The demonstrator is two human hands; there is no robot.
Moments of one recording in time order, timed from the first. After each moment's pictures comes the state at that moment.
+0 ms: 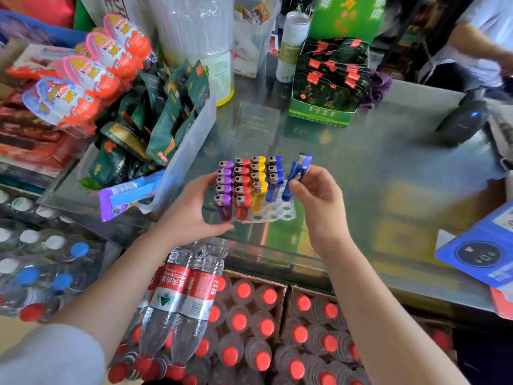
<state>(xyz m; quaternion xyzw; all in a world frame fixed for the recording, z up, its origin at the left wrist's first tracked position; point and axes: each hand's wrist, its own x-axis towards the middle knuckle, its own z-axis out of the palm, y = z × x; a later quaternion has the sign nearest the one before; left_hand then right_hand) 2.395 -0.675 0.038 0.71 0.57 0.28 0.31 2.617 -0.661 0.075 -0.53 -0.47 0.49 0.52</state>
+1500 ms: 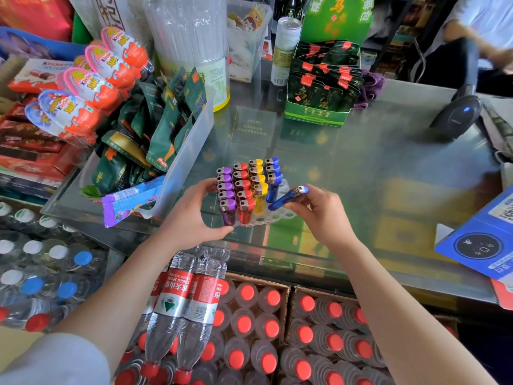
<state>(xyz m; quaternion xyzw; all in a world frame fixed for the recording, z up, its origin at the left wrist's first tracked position) 2.397 -0.679 0.038 0.70 0.59 0.29 0.29 2.645 -0.661 0.058 -0.53 -0.75 0.25 0.32</state>
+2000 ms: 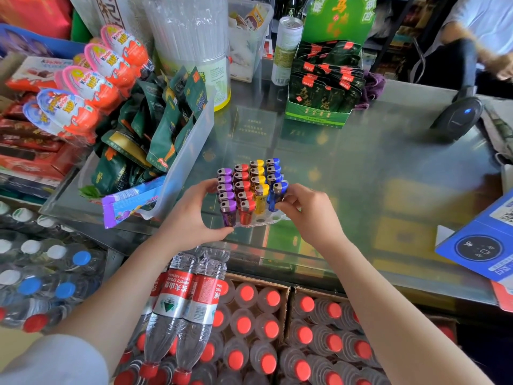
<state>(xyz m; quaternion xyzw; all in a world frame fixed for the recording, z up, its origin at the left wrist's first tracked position) 2.396 -0.679 0.038 0.70 0.59 0.29 0.29 2.627 -0.661 0.059 -0.56 -0.76 0.21 0.26</state>
